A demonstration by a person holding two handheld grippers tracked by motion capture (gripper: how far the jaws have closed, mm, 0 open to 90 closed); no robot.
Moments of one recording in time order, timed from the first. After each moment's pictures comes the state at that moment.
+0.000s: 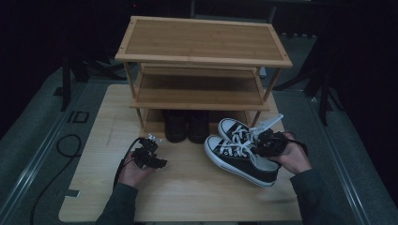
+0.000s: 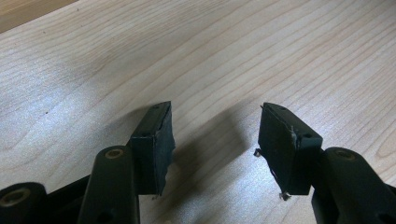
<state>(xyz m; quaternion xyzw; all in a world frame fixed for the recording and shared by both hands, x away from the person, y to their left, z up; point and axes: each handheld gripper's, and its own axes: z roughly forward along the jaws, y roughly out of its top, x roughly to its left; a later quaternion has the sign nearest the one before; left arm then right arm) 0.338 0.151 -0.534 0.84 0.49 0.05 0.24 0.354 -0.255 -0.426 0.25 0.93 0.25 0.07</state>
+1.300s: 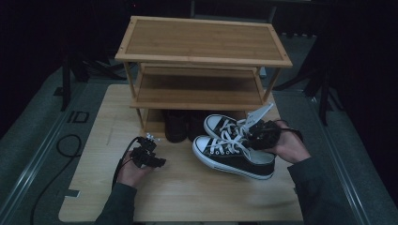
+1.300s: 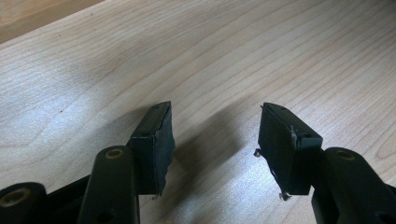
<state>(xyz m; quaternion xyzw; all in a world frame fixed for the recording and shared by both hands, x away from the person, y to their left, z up) 0.338 0.157 -0.530 0.83 0.50 0.06 0.25 0.353 -0.217 -0.378 0.16 0.96 0.24 0.06</state>
